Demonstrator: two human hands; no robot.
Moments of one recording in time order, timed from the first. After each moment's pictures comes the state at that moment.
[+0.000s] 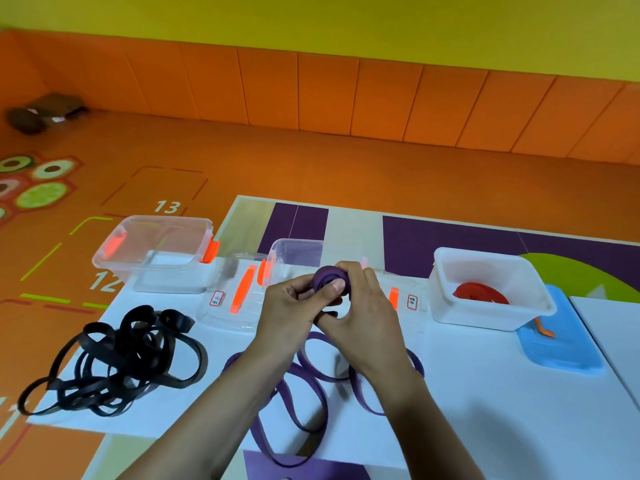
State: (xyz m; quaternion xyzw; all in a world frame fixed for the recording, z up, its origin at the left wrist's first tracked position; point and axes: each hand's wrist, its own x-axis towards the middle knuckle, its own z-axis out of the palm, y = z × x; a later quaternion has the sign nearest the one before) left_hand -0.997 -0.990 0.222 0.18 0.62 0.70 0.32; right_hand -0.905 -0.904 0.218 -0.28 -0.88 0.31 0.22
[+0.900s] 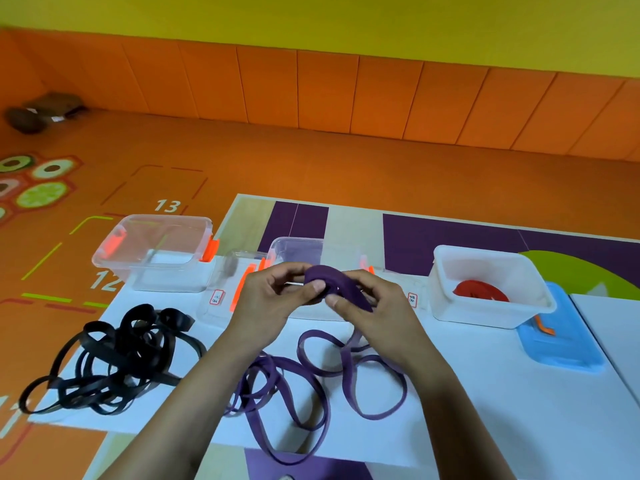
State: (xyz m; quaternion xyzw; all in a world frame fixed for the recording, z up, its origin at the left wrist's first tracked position) left_hand -1.029 -1.006 0.221 0.29 0.63 0.67 0.28; right_hand -0.885 -0.877 0.226 -0.23 -0.77 0.57 0.17
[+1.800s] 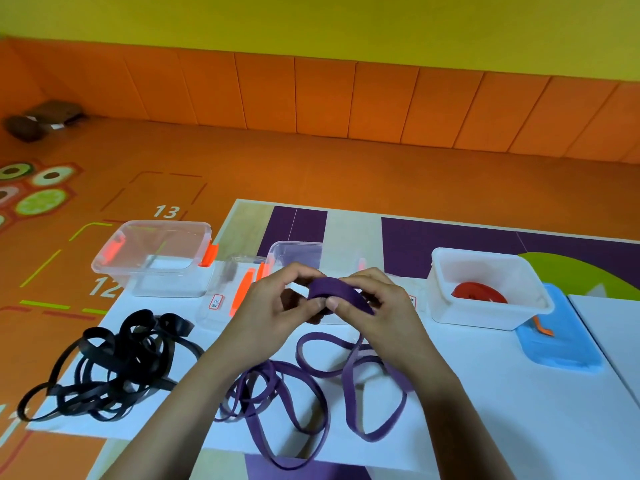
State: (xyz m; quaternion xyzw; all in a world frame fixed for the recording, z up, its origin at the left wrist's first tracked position) left_hand -1.022 -1.023 0.242 0.42 0.68 0.54 0.26; right_hand -0.881 -0.880 0.229 -0.21 -0.79 0.53 0.21
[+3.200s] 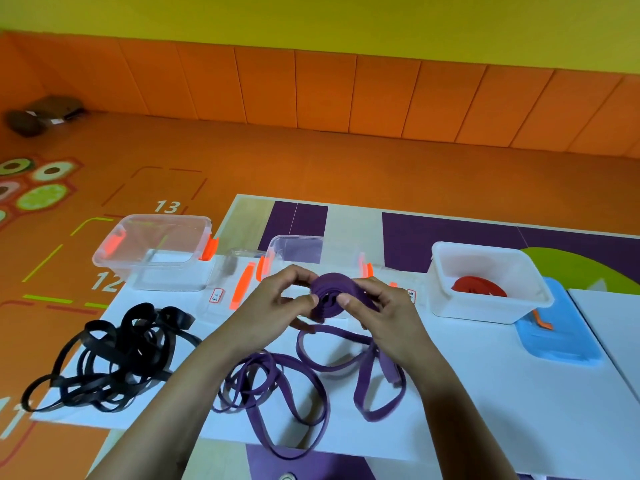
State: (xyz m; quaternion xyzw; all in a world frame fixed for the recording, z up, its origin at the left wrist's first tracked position) left_hand -1.023 -1.019 0.231 0.35 0.68 0.53 0.38; right_hand -0.871 -0.878 0.219 -0.23 -0.73 0.61 0.20
